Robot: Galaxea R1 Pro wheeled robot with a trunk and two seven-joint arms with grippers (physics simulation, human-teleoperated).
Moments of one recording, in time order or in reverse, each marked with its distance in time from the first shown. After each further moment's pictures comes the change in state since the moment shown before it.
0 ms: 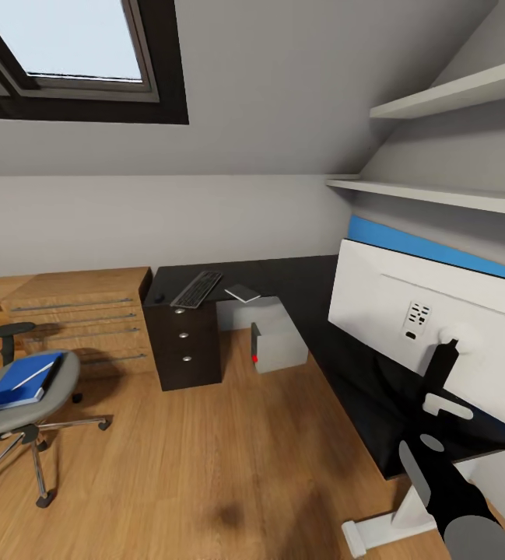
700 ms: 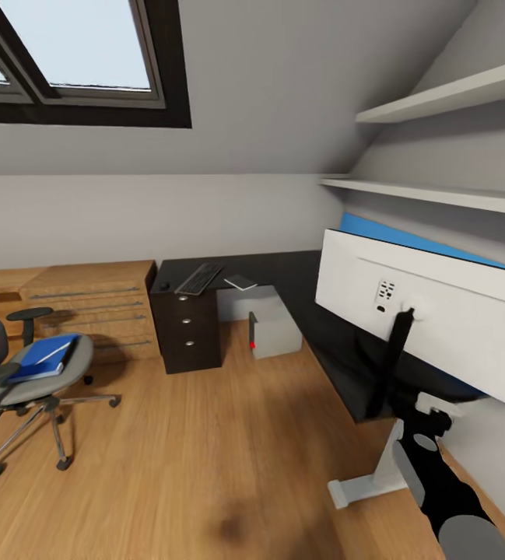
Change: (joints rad) left arm 0.000 0.000 0.000 0.000 0.000 0.001 0.000; right arm -0.001 0.016 0.023 -0.001 -0.003 0.000 0.004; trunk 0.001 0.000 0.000
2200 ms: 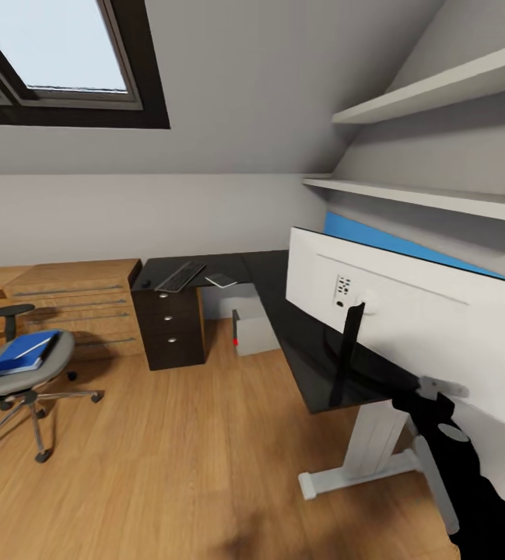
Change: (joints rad) left arm 0.000 0.001 0.000 0.006 -0.047 0.171 -0.002; right arm 0.206 0.008 -0.004 -0.665 0.007 0.546 0.144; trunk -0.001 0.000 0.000
